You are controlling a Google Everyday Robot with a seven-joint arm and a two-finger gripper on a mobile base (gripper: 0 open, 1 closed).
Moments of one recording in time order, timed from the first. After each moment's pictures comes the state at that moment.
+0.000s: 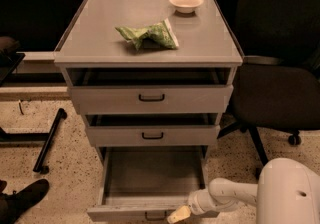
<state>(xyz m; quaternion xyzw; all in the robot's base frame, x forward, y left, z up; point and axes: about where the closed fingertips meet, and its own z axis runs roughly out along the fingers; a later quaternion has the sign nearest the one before) 0.462 -0.099 0.172 -0.33 0.88 0.30 0.15</state>
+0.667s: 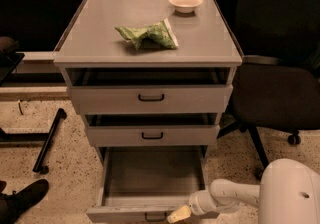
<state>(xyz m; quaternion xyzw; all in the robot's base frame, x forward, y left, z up) 0.461 -0.101 0.175 -0.31 0.89 0.30 0.15</state>
